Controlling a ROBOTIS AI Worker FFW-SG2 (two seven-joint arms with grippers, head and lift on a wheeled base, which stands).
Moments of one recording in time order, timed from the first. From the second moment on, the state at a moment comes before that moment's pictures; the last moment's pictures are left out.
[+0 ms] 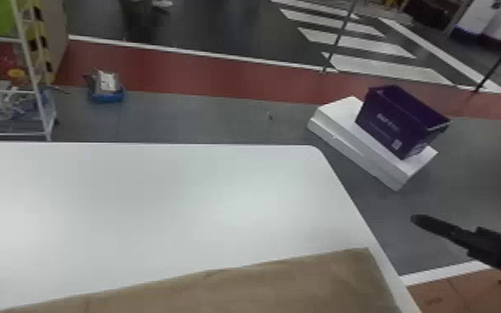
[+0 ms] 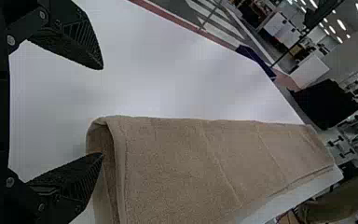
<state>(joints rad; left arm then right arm) 0.29 0.29 0.56 -1.54 -0.26 -0.85 -1.40 0.12 -0.34 -0.92 -2.07 -0.09 1.39 0.94</state>
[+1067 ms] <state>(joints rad) 0.24 0.30 0.48 -1.49 -0.26 -0.87 -1.51 0.13 -0.33 -0.94 -2.08 -0.09 1.39 0.94</state>
